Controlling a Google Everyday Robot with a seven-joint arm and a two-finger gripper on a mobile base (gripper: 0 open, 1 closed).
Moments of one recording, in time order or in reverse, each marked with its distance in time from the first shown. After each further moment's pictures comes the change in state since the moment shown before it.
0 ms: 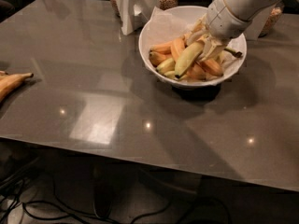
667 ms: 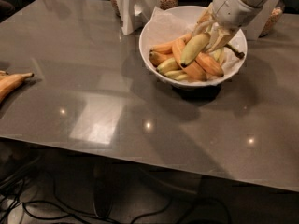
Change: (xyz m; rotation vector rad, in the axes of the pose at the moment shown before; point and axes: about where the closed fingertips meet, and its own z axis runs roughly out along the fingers) arm 0.003 -0.006 -0.031 -0.003 0.045 -0.025
